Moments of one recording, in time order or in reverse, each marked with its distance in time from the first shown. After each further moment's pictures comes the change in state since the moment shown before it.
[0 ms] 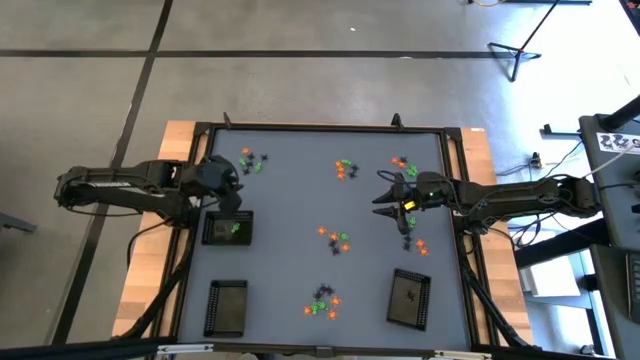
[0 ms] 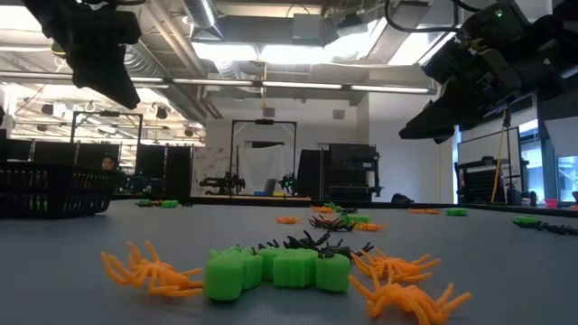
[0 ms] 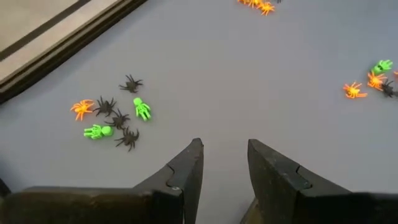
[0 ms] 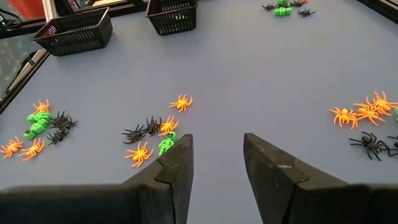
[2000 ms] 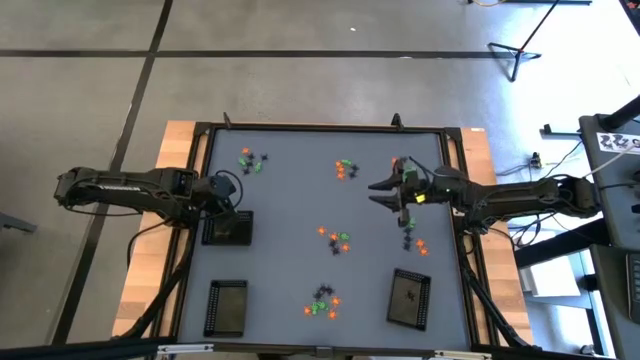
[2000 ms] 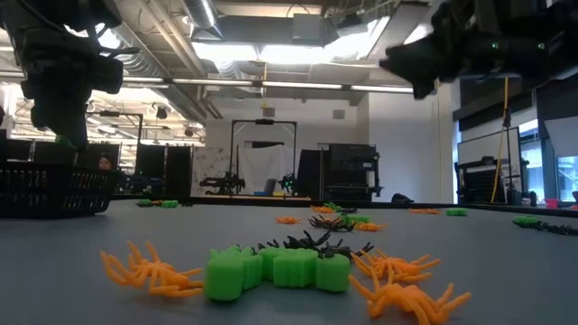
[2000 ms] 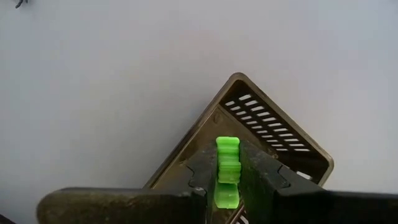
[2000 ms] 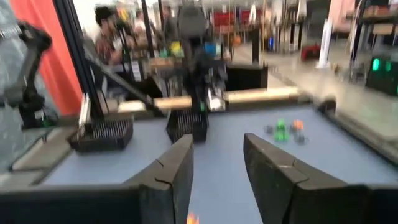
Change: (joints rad) left arm -0.004 0.010 -0.160 -0.048 0.367 -0.199; right arm 0.000 -0.001 0.000 0.411 -0.001 0.000
